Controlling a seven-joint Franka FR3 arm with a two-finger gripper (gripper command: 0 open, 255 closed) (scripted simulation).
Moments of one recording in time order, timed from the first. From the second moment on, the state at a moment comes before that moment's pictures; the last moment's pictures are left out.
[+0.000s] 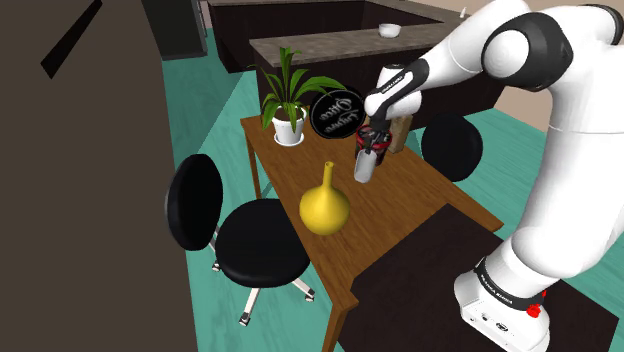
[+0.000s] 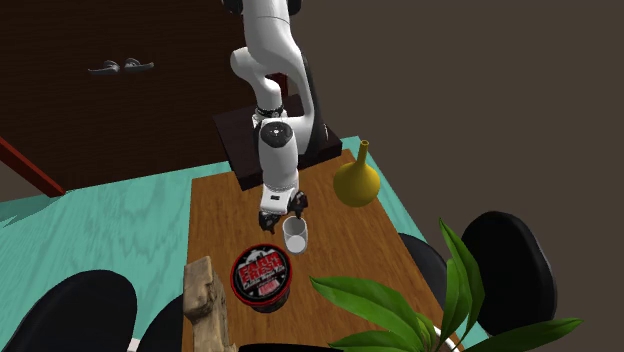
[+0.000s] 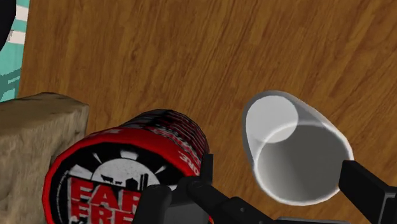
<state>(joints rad) -0.10 0.41 -0.19 -2.04 0.07 2.49 -0.48</state>
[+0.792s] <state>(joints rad) -0.12 0.54 -0.16 -1.97 0.10 2.56 -0.51</state>
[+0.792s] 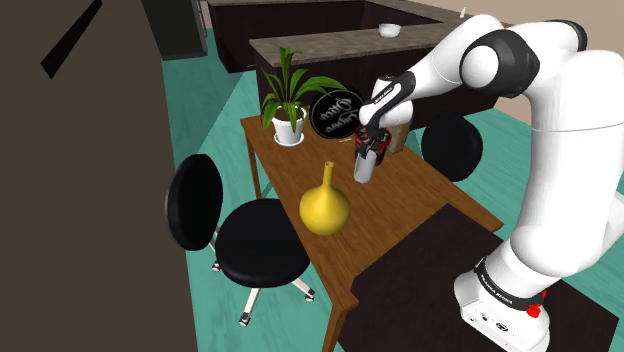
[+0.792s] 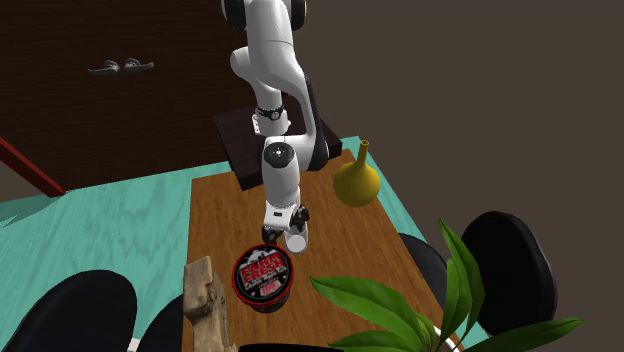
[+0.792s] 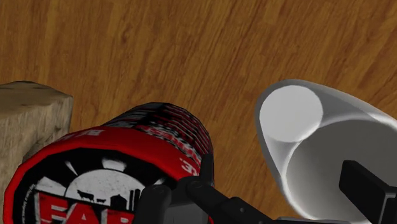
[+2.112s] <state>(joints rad) -0.12 0.51 -0.17 -1.98 0.09 2.52 -0.51</state>
